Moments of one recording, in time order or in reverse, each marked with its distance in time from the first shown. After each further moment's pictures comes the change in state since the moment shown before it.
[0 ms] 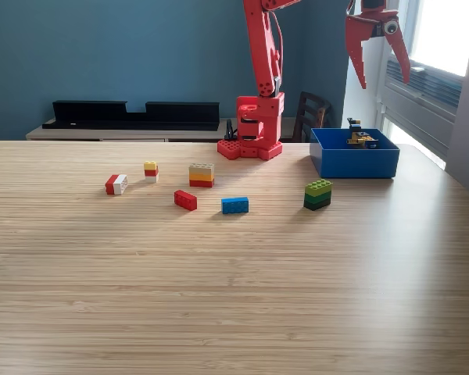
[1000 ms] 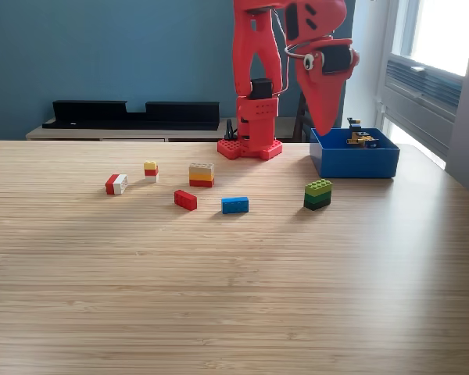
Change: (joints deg) arm 54.3 0.0 15.4 -22.9 4.7
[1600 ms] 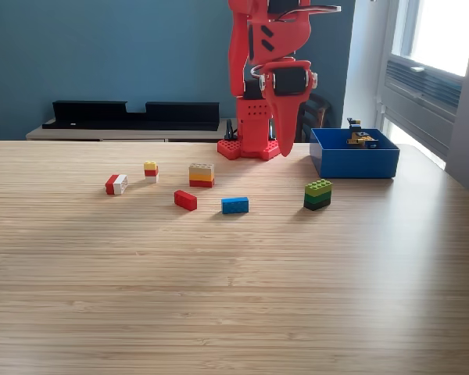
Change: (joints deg) arm 8.7 0.0 7.4 -9.2 1.2
